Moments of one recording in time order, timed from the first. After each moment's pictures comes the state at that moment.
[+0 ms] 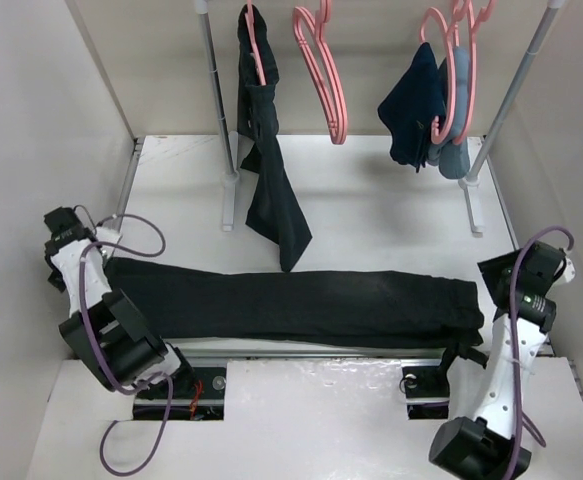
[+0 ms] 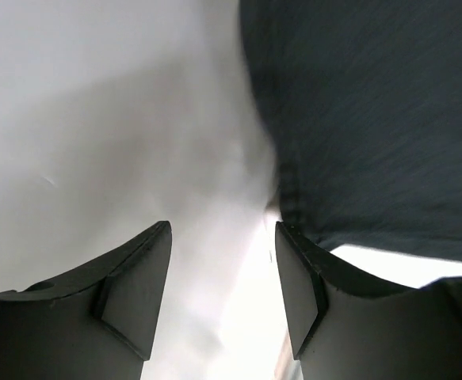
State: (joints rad) left arm 0.67 1.35 1.00 -0.82 -0.30 0.98; right arm -0.54 0.66 0.70 -0.76 0.00 0.77
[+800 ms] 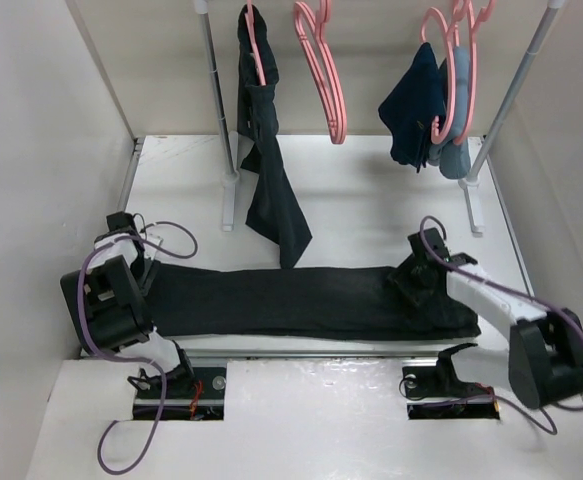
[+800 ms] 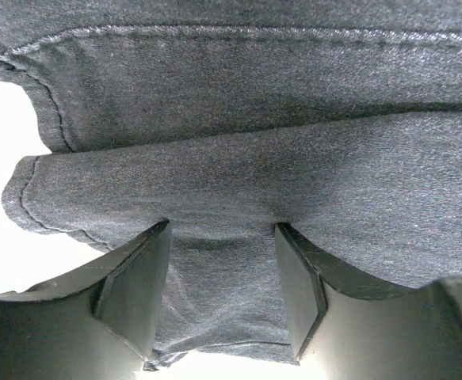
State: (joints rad) left arm 0.39 1.54 0.83 -0.64 -0.27 0.64; right arm 0.29 1.18 0.57 -0.56 0.05 1.12
